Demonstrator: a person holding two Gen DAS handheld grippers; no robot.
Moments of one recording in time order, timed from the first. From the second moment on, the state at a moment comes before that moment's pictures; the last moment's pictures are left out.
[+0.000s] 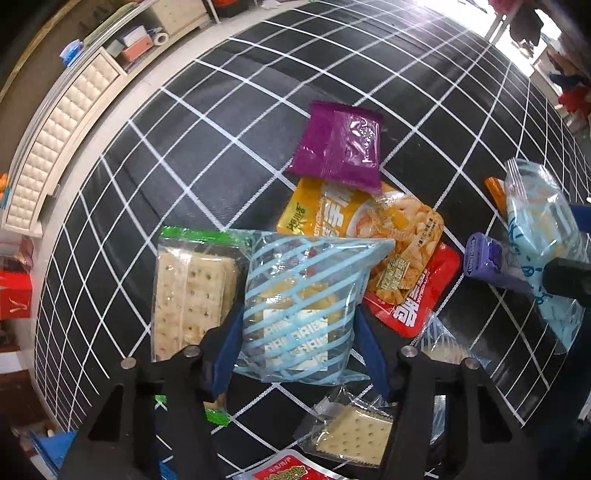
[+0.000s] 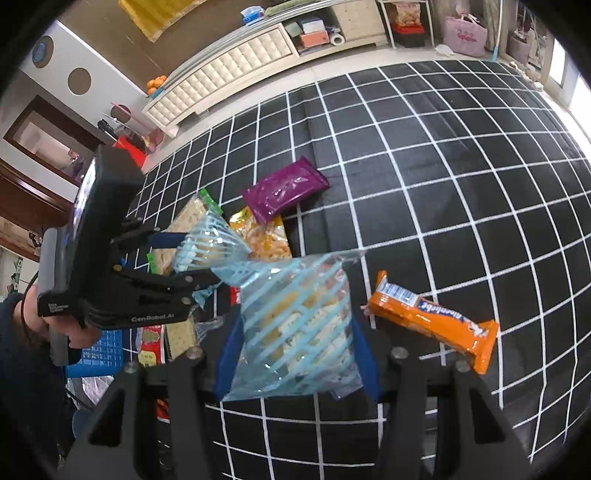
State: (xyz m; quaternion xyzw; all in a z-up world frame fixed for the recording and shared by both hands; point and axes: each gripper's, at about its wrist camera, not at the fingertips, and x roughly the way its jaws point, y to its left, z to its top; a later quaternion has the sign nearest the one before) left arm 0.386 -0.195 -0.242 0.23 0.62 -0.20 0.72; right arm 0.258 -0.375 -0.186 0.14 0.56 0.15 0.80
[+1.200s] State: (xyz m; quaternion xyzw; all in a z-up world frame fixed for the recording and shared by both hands) left arm 0.170 0.001 0.023 0.09 0.45 -0.17 0.87; right arm 0.176 -0.163 -0.004 0.03 0.46 0.21 0.86
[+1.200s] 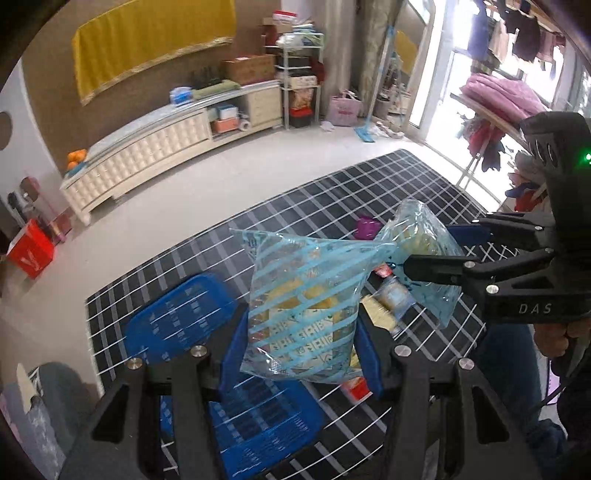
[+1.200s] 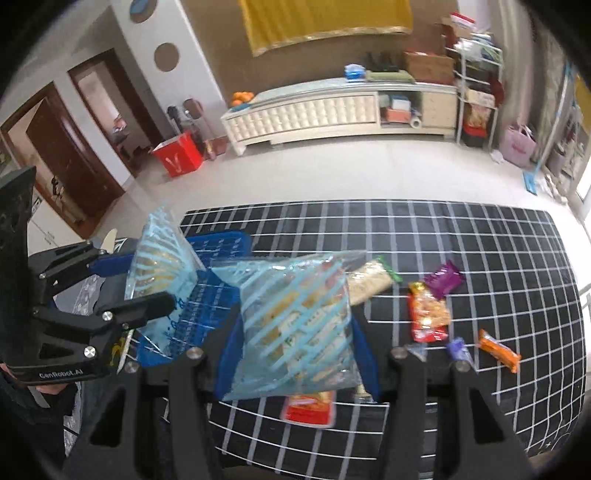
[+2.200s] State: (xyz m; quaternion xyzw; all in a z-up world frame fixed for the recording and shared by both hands) left arm 0.224 0.157 -0.071 -0.02 0.52 -0.09 0.85; right arm 0.242 0.000 -0.075 -0.03 0.52 0.26 0.82
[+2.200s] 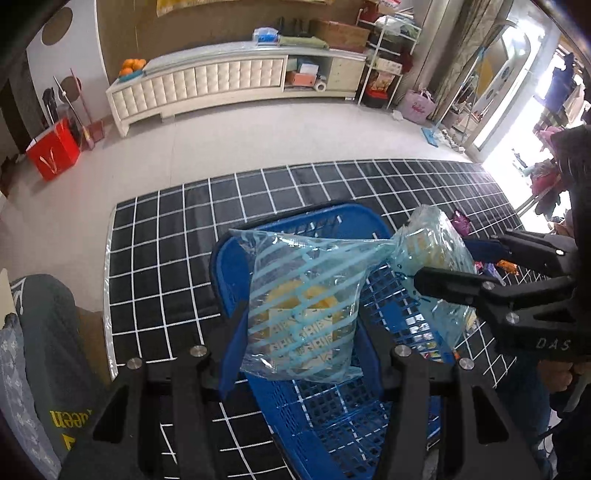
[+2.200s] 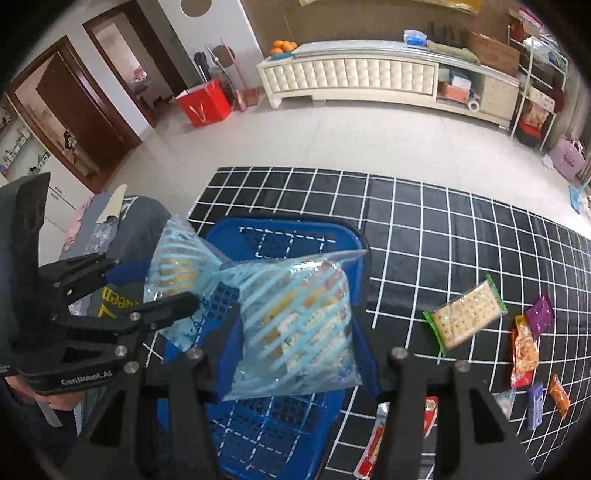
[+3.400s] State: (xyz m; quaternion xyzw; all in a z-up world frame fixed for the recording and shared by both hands) left arm 0.203 0.159 -0.047 -0.06 0.51 -0.07 0.86; right arm 0.234 -0.020 -0.043 -0.05 0.50 0.24 0.83
